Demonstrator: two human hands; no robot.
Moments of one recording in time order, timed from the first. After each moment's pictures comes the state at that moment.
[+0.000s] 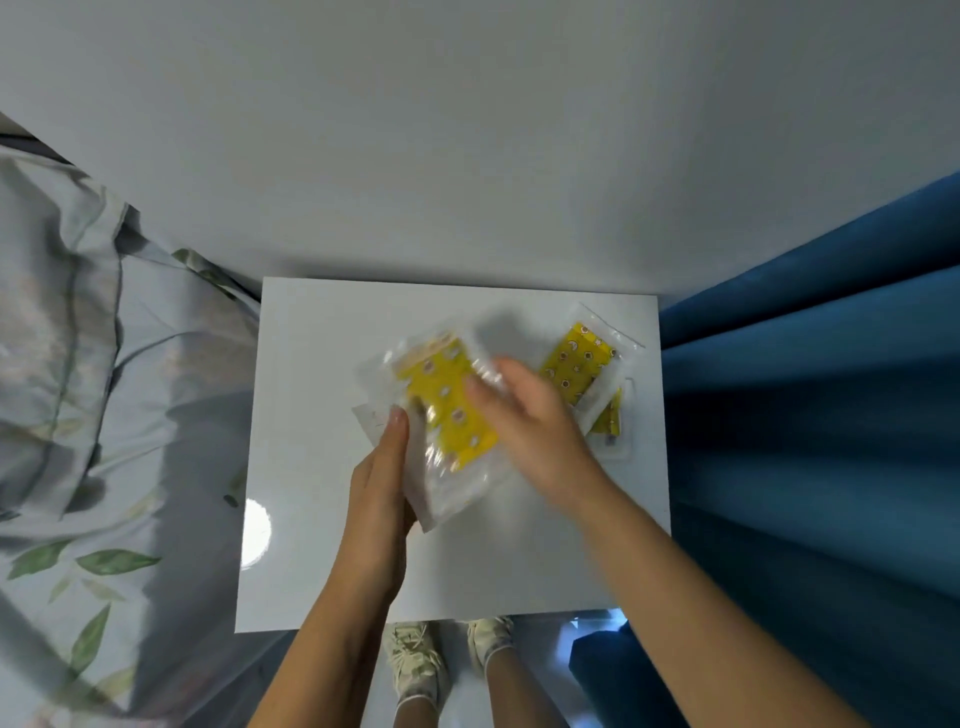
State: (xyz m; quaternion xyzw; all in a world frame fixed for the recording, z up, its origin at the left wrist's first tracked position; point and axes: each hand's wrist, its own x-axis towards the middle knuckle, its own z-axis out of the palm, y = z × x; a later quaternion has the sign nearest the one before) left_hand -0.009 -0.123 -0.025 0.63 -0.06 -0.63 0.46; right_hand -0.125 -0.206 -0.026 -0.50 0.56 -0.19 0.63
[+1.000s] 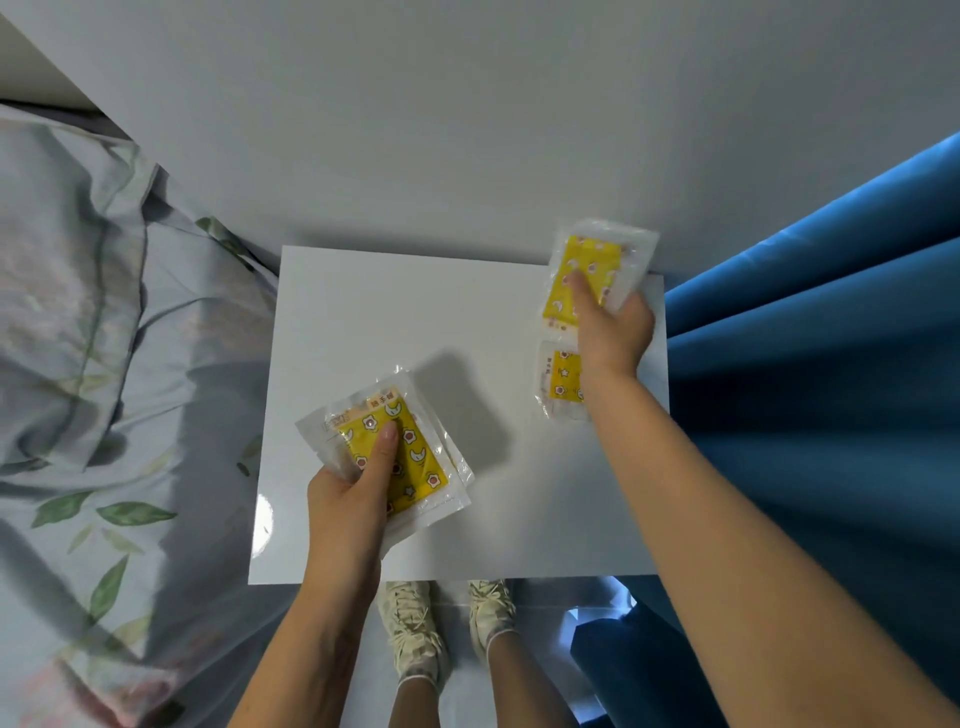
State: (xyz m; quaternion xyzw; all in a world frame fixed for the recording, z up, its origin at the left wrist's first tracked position) left_hand 0.000 -0.079 -0.022 0.72 -0.01 -0.51 0.46; right_hand -0.154 -0.268 -0.071 -0.37 0.77 -0.36 0.37
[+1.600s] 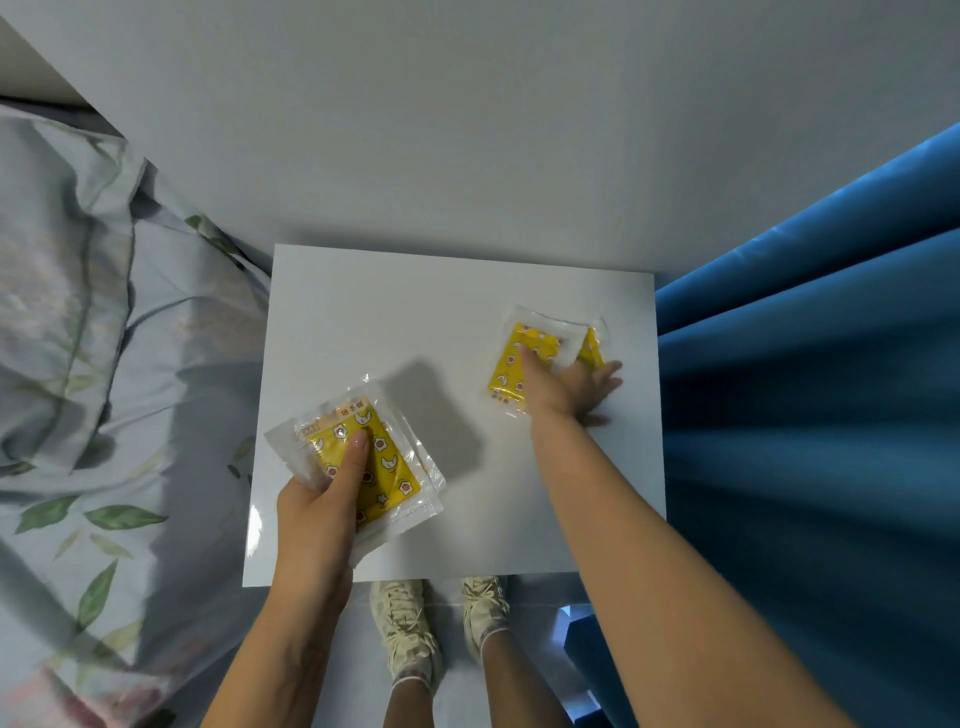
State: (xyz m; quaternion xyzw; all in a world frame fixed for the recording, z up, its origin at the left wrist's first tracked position) left_hand 0.017 -0.066 -0.025 0.72 0.01 -0.52 0.46; right_hand -0.138 -0.219 -0.107 -0.35 0.86 -0.09 0.35
